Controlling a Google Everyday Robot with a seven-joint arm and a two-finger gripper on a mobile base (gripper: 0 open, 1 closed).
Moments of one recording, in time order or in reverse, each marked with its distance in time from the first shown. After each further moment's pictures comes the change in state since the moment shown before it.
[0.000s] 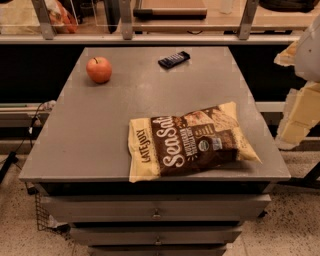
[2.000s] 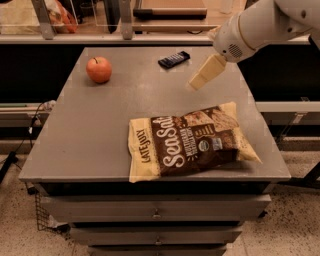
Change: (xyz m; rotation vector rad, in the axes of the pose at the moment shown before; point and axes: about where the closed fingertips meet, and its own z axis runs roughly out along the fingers) arm -0.146 -0.150 0.104 0.101 -0.532 0.079
